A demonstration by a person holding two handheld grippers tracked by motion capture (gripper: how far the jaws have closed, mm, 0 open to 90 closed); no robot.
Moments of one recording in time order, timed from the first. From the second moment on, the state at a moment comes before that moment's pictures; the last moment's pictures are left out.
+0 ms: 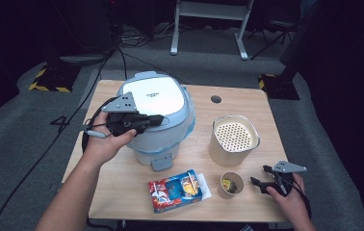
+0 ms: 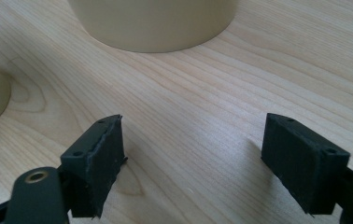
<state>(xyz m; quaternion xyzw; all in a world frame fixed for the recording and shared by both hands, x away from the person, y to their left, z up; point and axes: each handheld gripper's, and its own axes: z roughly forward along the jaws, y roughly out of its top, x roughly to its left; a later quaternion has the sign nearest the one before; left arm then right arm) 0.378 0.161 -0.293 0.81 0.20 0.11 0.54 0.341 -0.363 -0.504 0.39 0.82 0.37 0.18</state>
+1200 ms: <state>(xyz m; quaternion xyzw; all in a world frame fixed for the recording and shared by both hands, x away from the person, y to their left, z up) 0.320 0.133 -0.327 0.81 0.16 0.11 0.55 0.341 -0.363 -0.504 0.39 0.82 0.37 0.18</state>
